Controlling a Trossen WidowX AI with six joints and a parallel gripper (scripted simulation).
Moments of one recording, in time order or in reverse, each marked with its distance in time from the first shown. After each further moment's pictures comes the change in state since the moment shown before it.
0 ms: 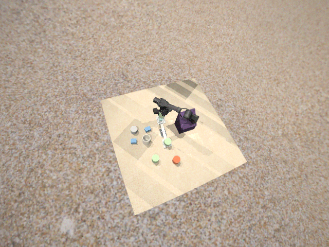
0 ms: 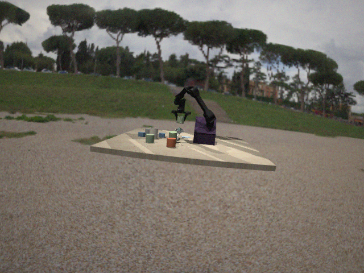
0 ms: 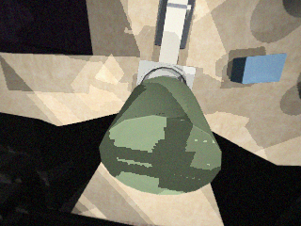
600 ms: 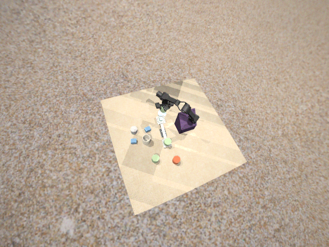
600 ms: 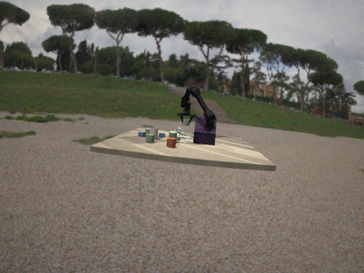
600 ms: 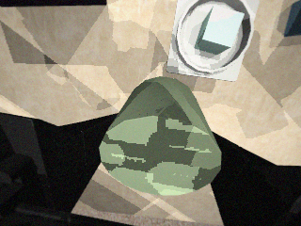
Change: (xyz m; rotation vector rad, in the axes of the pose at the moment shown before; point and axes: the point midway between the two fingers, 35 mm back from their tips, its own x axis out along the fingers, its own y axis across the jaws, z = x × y) arm 0.023 0.044 -0.077 0.005 0.023 -0.007
